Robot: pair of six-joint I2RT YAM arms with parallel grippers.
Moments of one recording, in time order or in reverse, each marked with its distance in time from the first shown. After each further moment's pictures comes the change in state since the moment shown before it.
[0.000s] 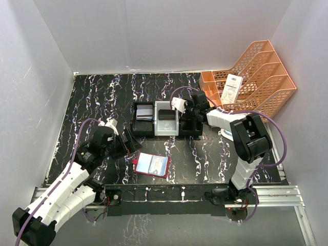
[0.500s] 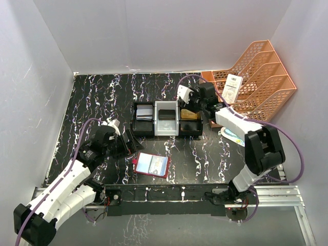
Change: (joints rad) left arm 0.000 0.035 0.000 0.007 0.045 0.005; right arm -0.026 -0.171 0.033 -0.067 -0.063 0.098
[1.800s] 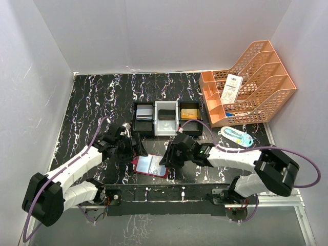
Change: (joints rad) left arm 0.000 0.292 -0.014 0.082 0.106 0.089; right arm 0.592 -0.311 -0.475 -0.020 0.041 2.022
